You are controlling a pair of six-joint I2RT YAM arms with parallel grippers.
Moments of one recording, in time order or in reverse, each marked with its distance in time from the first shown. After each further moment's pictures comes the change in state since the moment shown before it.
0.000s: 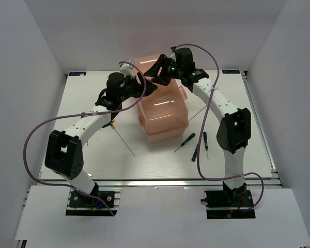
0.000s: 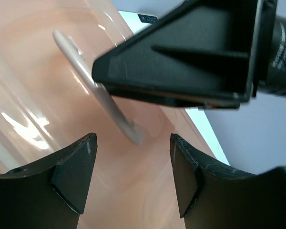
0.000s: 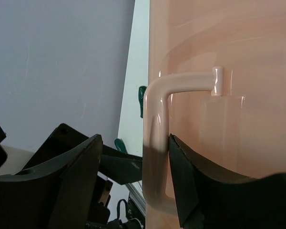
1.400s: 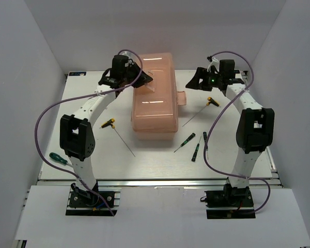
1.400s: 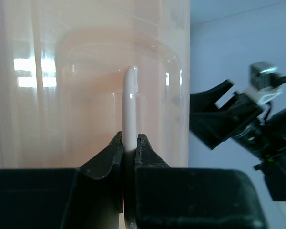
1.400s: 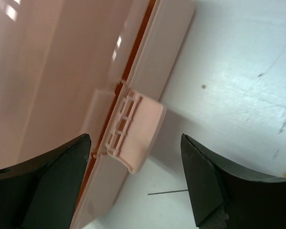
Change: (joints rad) left arm 0.047 0.293 0.491 -0.461 -0.051 -0.272; right arm -0.407 -0.109 -0.369 0.060 -0.194 -0.674
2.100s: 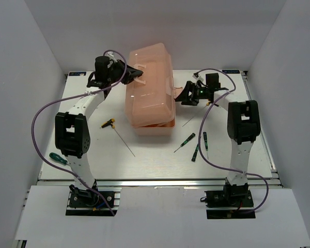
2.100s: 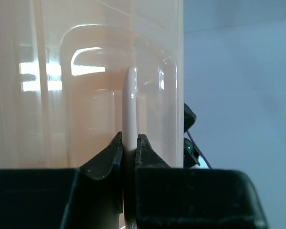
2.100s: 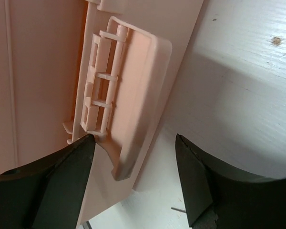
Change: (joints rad) left arm 0.177 0.019 -0.106 0.299 0.281 -0.224; right arm 0.056 0.203 -0.068 0.102 -0.191 0.152
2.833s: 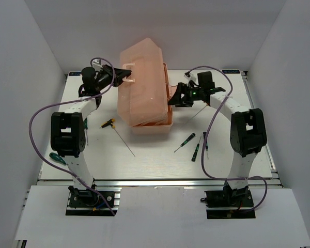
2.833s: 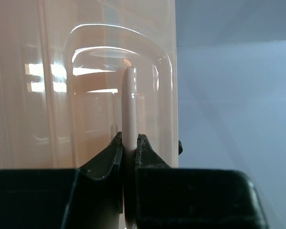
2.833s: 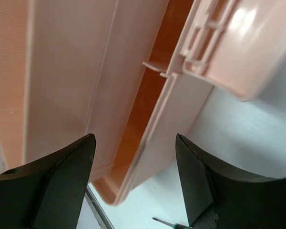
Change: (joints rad) left arm 0.139 -0.005 -0.253 0.517 0.161 -0.333; right arm 0.108 -0.233 -0.107 -0.082 0.068 -0.034
